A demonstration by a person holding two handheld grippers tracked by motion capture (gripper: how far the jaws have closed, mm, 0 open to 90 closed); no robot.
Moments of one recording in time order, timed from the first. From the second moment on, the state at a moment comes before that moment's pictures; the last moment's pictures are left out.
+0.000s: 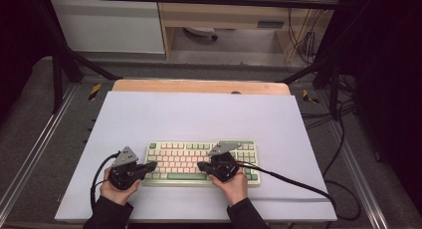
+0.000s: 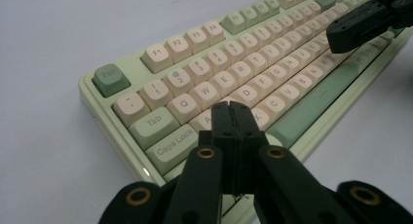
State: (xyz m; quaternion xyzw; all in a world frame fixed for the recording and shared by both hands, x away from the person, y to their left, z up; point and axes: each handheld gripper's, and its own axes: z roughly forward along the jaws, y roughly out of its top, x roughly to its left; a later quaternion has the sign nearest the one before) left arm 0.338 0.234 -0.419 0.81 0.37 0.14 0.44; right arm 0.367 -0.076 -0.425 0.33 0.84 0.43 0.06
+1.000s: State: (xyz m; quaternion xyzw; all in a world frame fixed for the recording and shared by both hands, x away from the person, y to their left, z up) left arm 0.337 0.233 -0.418 0.81 0.37 0.14 0.44; right arm 0.364 -0.082 -0.418 0.33 0.84 0.43 0.08
